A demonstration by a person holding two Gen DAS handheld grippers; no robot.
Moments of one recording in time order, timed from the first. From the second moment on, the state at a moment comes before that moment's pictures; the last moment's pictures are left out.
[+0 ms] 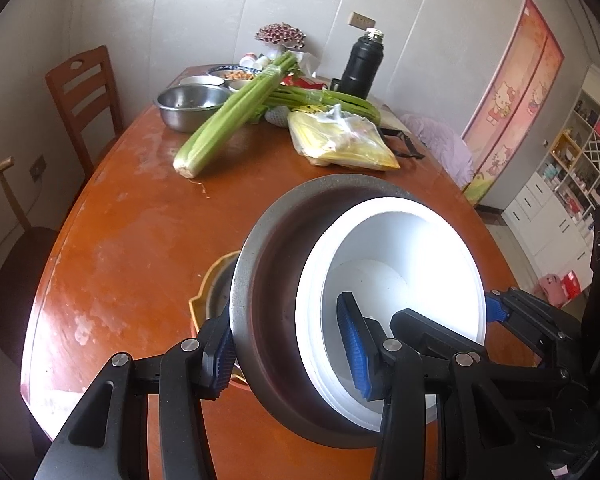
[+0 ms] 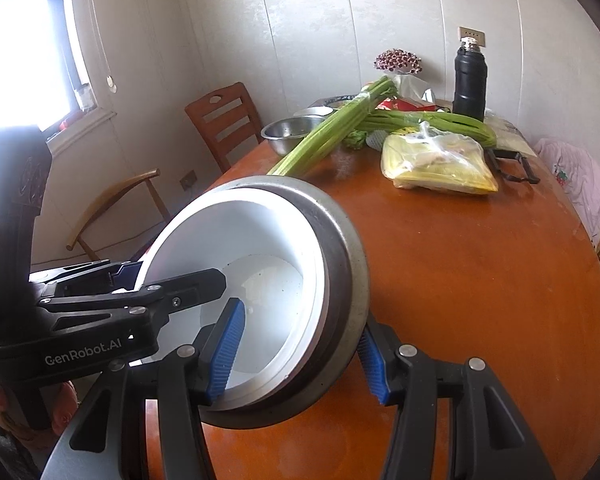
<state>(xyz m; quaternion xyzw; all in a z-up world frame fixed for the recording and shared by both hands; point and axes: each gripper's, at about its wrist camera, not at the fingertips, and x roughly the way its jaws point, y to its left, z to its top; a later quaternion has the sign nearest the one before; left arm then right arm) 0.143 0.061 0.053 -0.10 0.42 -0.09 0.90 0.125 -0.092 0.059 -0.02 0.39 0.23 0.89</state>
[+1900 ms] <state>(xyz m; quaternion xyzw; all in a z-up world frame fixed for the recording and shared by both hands) 0.193 0.093 -0.014 -0.11 0.47 -0.07 0.87 0.178 -0.045 0.006 -0.06 0.45 0.21 0.86</state>
